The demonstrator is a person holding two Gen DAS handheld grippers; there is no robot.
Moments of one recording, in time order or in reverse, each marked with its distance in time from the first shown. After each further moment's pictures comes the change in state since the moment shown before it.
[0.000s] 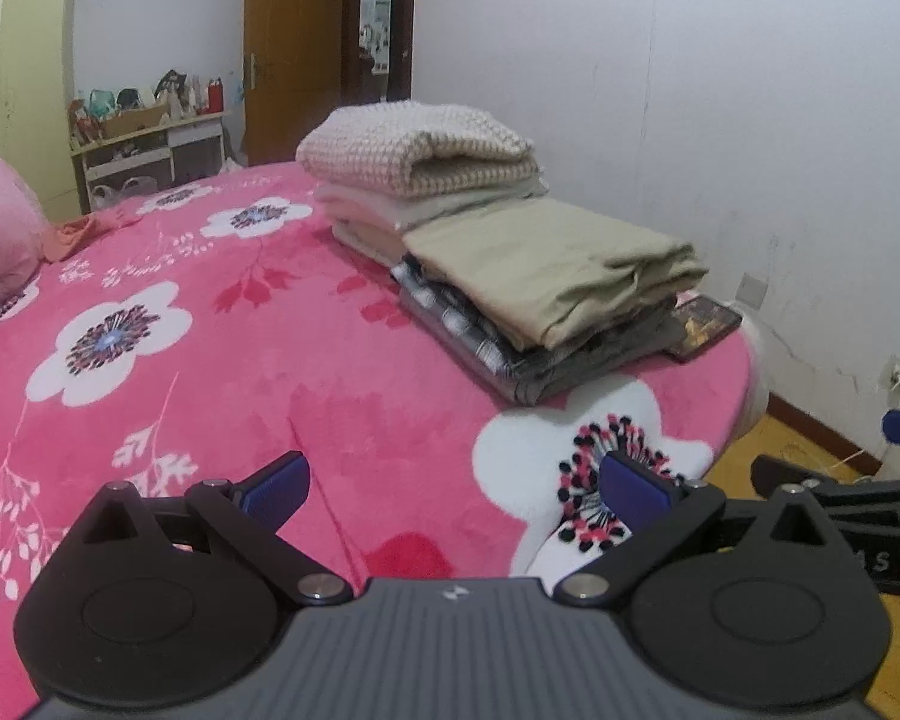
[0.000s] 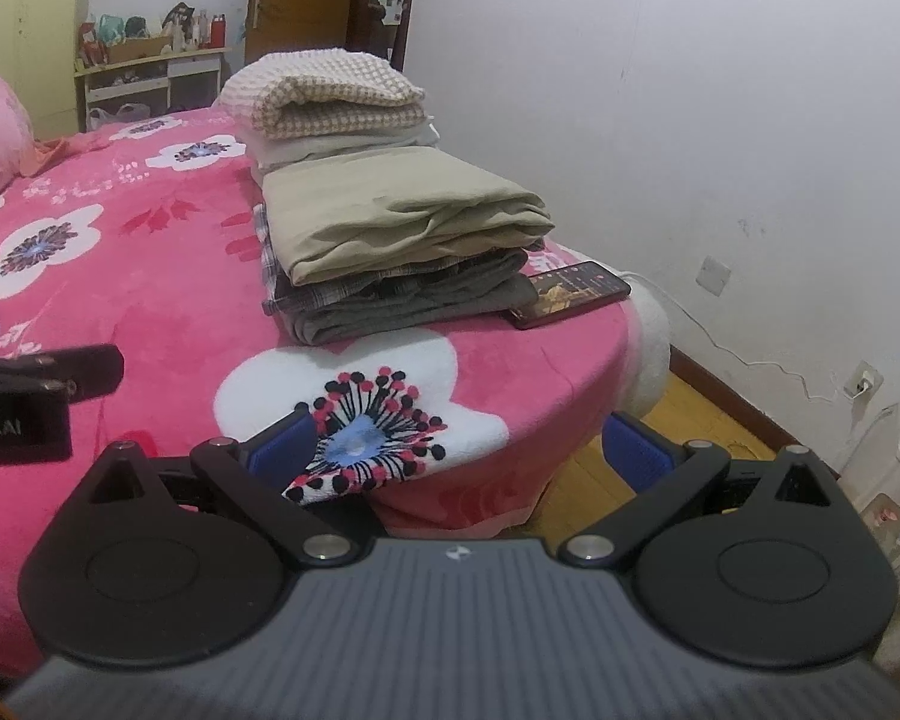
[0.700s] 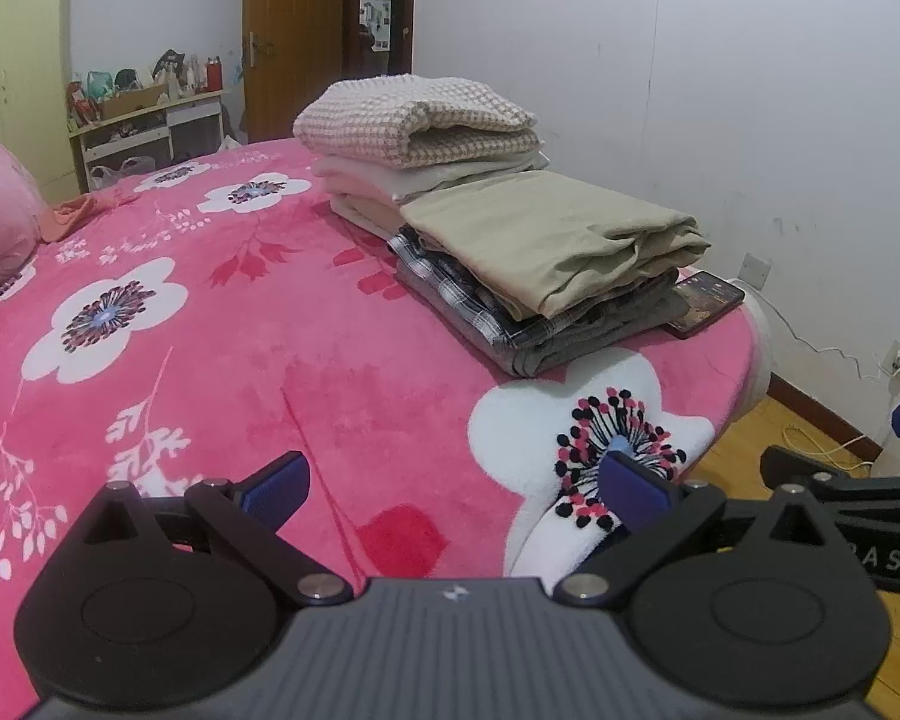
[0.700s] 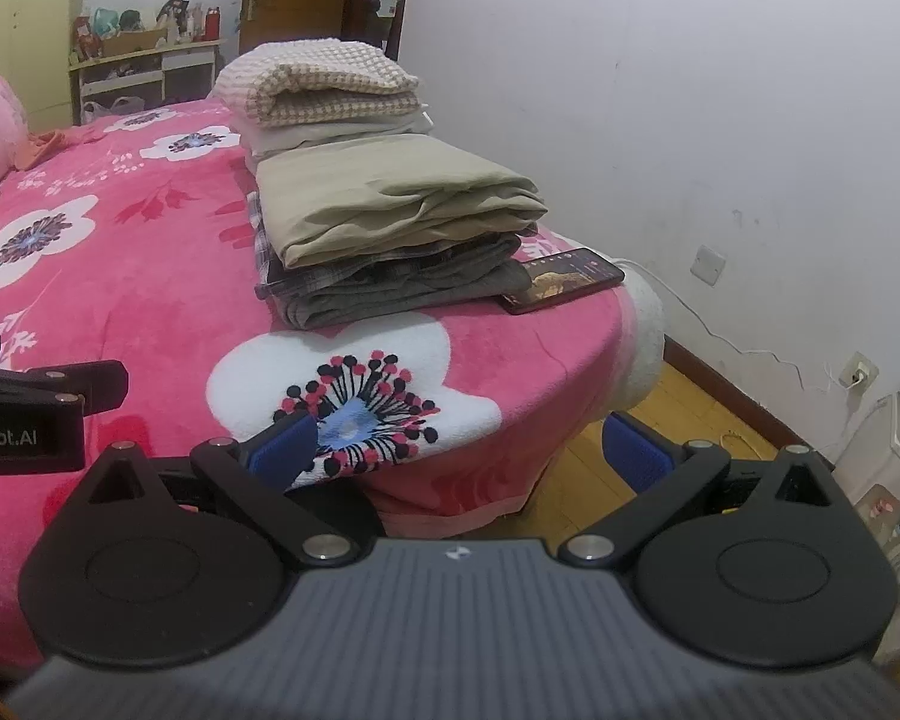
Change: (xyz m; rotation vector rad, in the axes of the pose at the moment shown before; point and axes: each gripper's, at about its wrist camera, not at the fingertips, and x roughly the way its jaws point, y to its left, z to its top) left arm 0.005 -0.002 -0.005 -0.012 0.045 -0.014; right arm 0.001 -0.003 -0.007 0.007 0.014 -0.006
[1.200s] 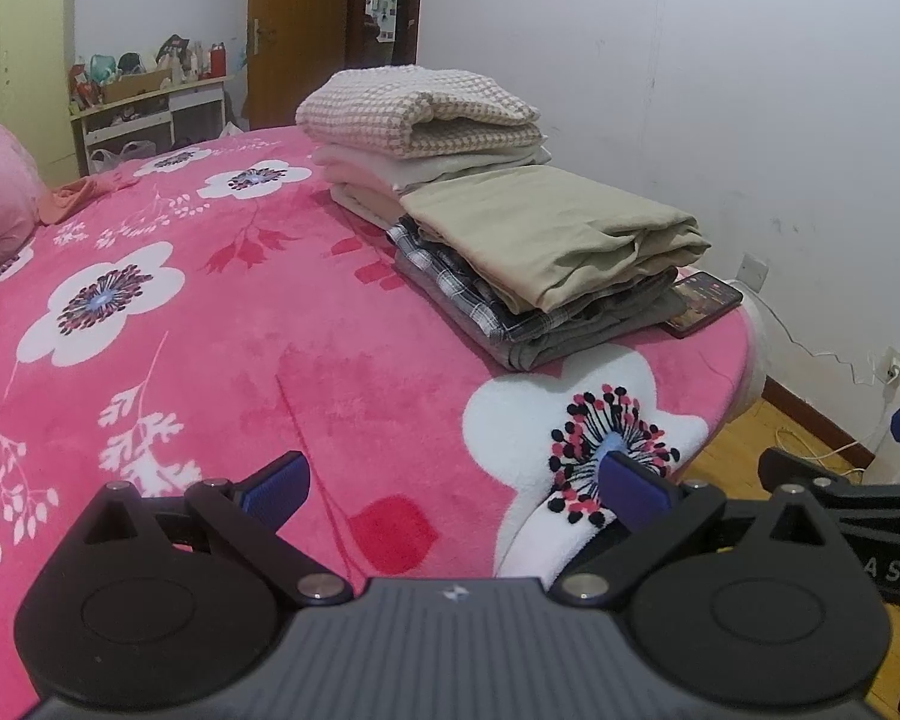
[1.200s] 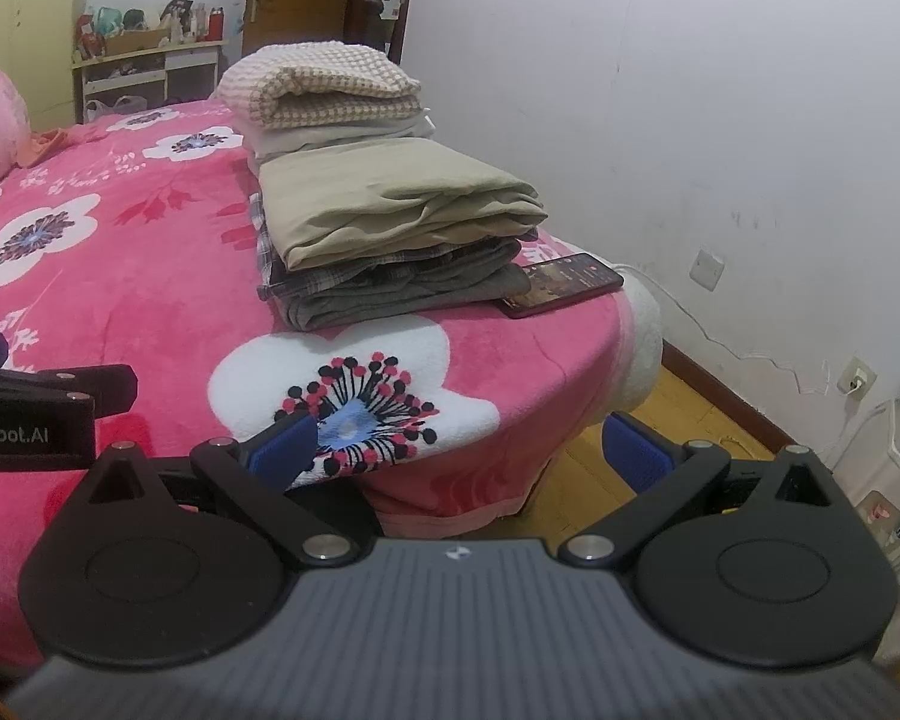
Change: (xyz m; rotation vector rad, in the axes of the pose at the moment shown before) left arm 0.003 0.001 -0.001 -0.029 0.014 -0.005; right arm -0.002 0.001 0.001 -0.014 -0.006 0.000
